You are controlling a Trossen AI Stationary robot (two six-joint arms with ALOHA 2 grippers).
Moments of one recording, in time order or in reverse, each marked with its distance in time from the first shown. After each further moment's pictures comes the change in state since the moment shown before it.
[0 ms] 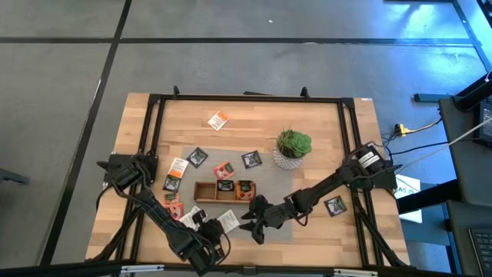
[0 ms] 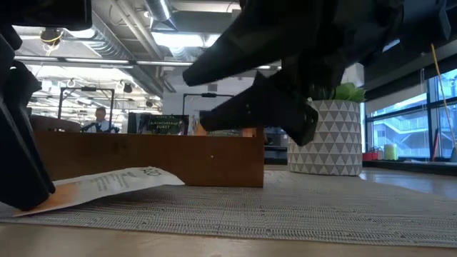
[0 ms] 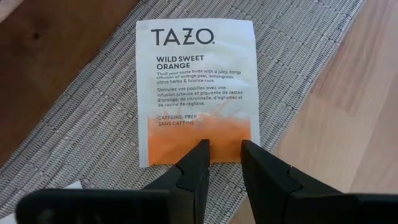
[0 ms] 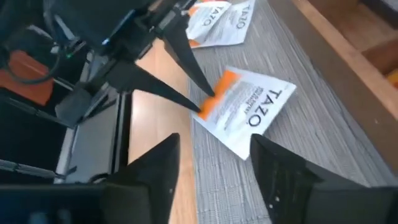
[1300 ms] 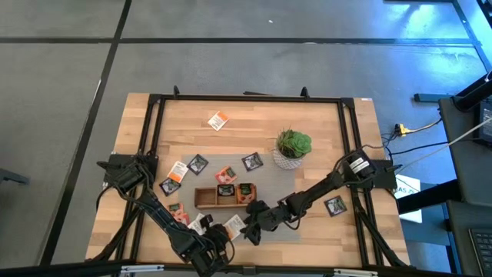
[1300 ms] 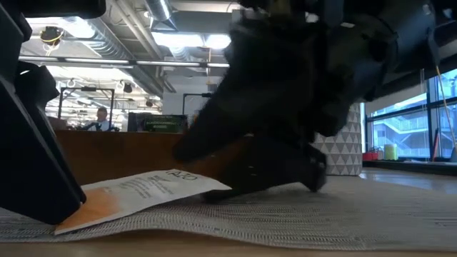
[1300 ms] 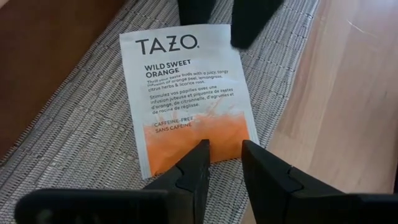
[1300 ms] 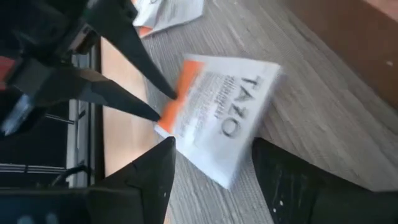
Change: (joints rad) left arm 0.022 0.062 0.000 0.181 -0.065 0.117; right arm -0.004 0.122 0.076 -0.072 -0.088 0.157
